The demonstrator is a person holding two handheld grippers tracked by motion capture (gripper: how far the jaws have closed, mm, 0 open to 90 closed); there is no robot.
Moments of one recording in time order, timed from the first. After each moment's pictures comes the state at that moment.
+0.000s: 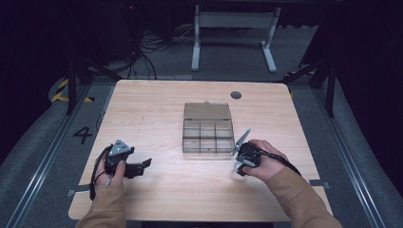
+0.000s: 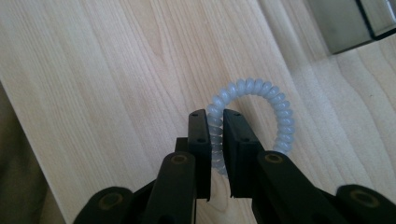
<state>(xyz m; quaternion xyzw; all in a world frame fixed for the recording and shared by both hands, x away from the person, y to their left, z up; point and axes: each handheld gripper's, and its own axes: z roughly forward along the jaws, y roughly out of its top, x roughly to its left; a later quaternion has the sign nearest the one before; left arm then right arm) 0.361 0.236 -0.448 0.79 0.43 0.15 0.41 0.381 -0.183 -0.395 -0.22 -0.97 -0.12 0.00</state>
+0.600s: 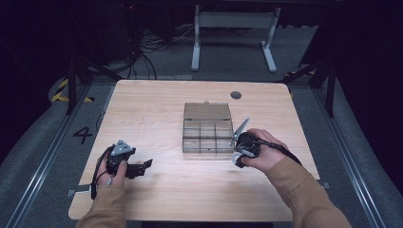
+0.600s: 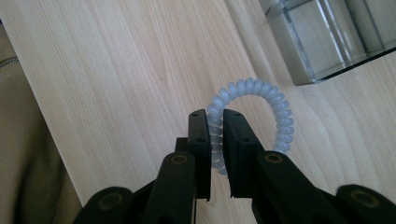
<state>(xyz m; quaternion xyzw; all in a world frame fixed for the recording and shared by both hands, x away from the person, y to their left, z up) 0.363 0.233 -0.455 0.79 0.43 0.14 0.41 0.391 -0.172 -0.358 -0.21 -0.97 -0.12 0.00</state>
